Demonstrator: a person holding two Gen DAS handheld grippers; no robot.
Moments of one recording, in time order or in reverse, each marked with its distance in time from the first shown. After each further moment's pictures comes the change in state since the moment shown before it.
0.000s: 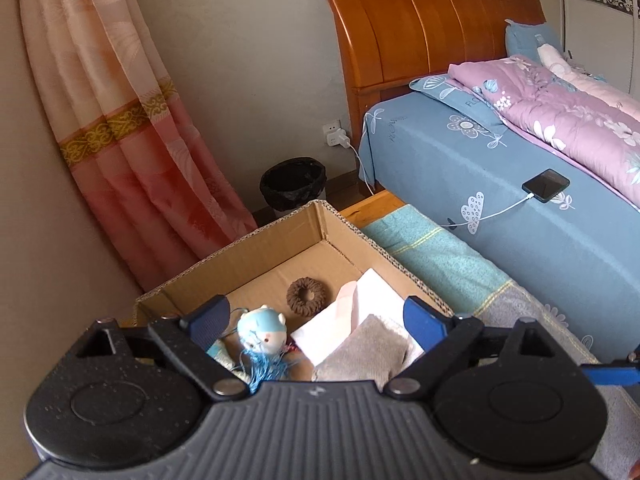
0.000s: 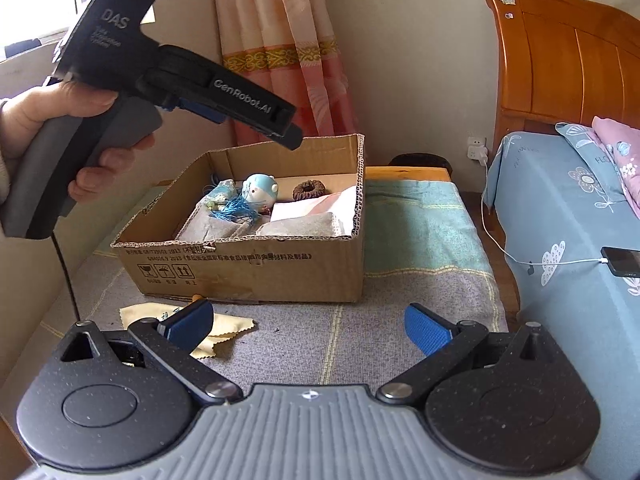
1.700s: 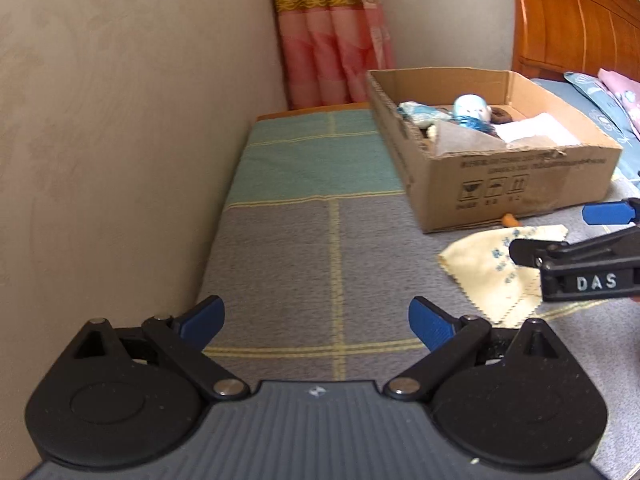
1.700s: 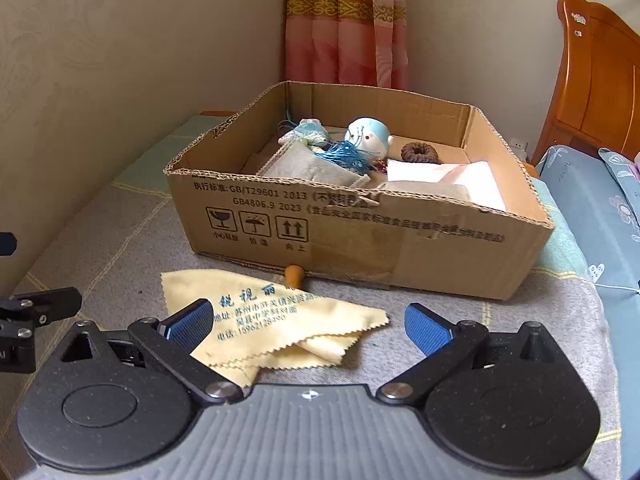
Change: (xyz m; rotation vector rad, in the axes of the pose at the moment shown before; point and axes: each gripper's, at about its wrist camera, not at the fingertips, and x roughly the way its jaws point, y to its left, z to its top) left arm -0.103 0.069 -0.239 -0.361 0.123 0.331; right arm 0.087 0.124 -0.013 -0.158 0.107 -0.033
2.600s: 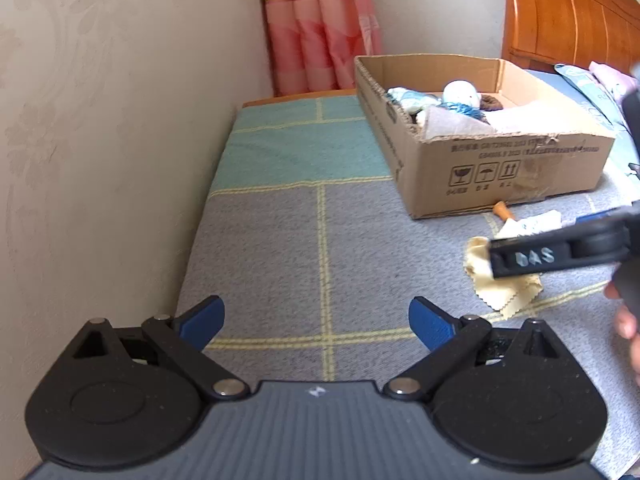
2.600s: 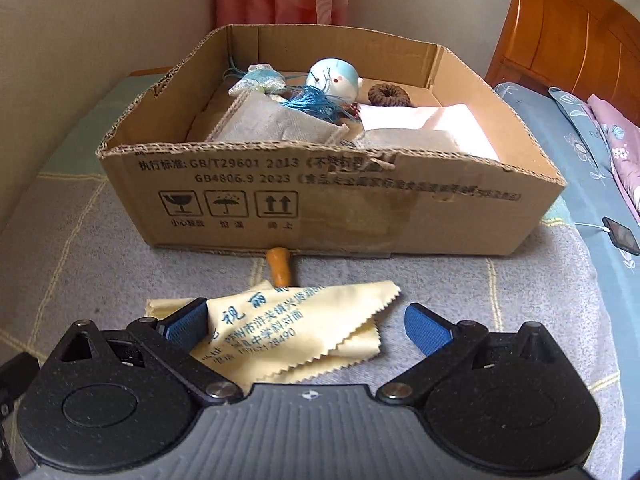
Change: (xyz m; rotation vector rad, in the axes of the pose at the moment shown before) left arm 0.008 0.012 -0.006 -0.013 0.041 -0.028; right arm 0.036 0.015 0.010 0.113 0.188 -0.188
